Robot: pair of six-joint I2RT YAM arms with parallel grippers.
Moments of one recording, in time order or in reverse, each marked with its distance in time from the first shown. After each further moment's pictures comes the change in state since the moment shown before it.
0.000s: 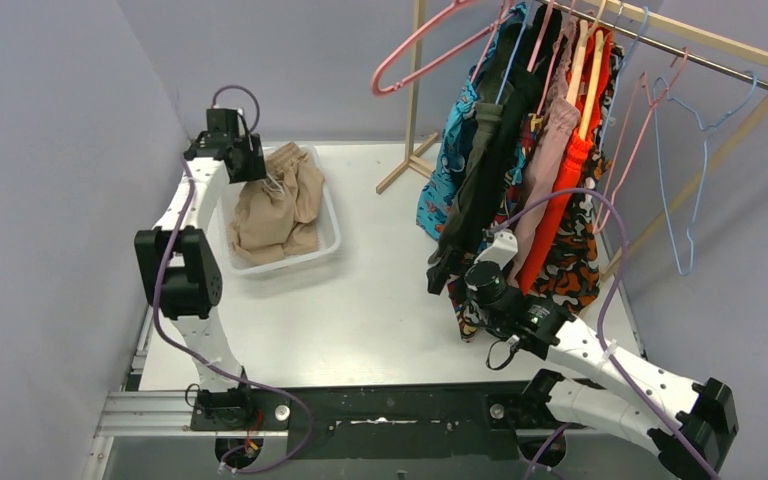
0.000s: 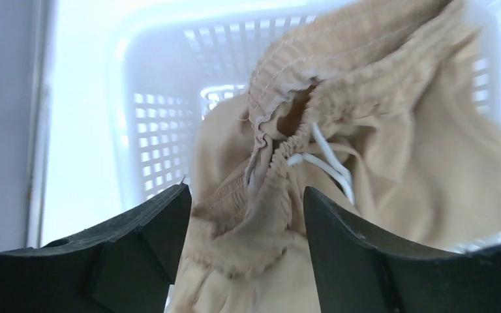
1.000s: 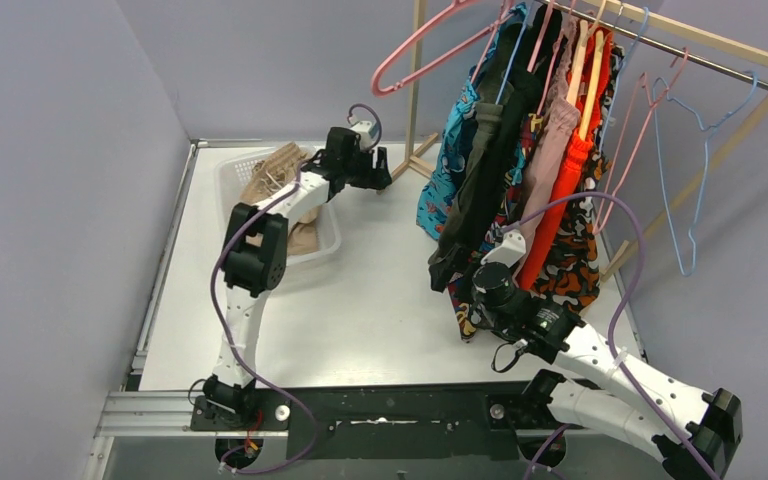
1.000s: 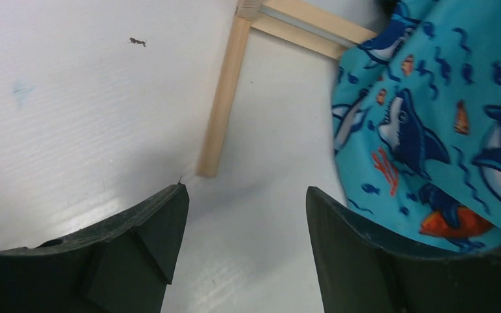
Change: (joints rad) left arm -0.400 0.245 0.080 0.485 0.369 -0.098; right arm 0.000 -0.045 0.010 -0.009 -0.001 0.034
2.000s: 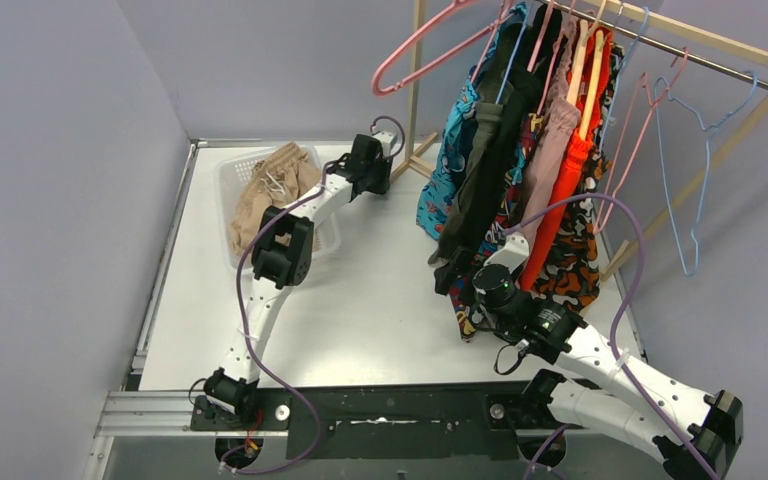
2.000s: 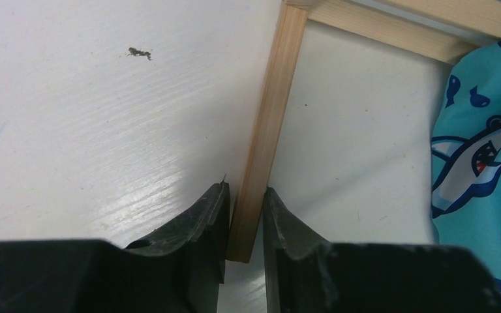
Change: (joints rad) left arm -0.055 0.375 0.424 -0.167 -0.182 0.151; right arm -0.001 -0.011 0.003 -0.075 0.024 0.011
